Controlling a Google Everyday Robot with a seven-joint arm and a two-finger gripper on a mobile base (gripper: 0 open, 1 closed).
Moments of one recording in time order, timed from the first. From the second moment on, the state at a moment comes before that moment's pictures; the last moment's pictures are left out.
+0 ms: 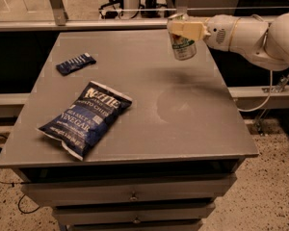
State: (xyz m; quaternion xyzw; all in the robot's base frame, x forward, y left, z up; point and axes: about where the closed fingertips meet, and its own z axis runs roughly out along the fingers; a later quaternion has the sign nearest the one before) arm 0.709 -0.128 0.974 -0.27 0.67 0.38 0.58
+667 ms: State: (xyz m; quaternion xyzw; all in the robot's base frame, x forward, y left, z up) arm 0.692 -0.111 0.976 -0.29 0.62 0.41 0.61
